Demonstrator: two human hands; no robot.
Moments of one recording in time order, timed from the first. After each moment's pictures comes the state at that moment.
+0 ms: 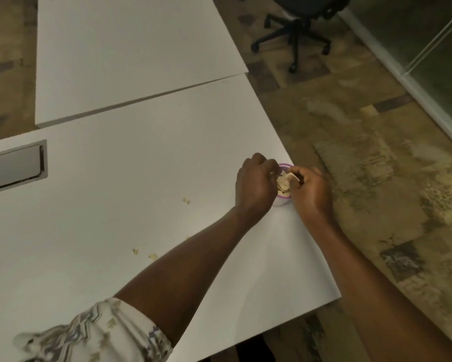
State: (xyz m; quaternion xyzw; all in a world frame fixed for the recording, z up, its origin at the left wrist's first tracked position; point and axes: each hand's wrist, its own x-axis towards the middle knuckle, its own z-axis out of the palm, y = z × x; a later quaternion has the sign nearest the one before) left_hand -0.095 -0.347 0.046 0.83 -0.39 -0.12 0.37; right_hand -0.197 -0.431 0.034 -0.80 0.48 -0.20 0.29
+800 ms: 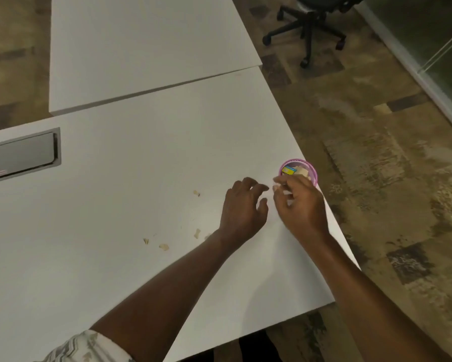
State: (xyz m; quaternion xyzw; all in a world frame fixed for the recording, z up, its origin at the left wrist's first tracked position) left_hand -0.097 -0.270 0.007 0.84 -0.43 -0.12 0.31; right_hand -0.200 -0.374 0.041 -0.85 0.34 -0.24 0.32
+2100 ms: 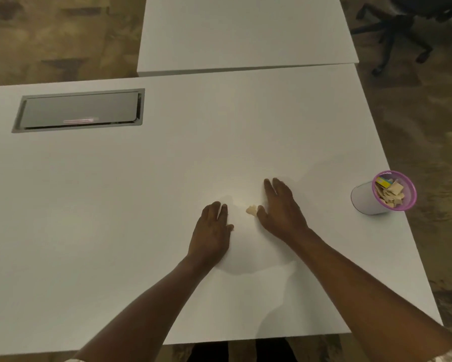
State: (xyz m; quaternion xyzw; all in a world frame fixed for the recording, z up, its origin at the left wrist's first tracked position) left_hand -0.027 -0.035 -0.073 0.92 -0.35 -0.11 0.16; right_hand -0.080 -0.243 -0.045 -0.94 0.22 0.12 0.24
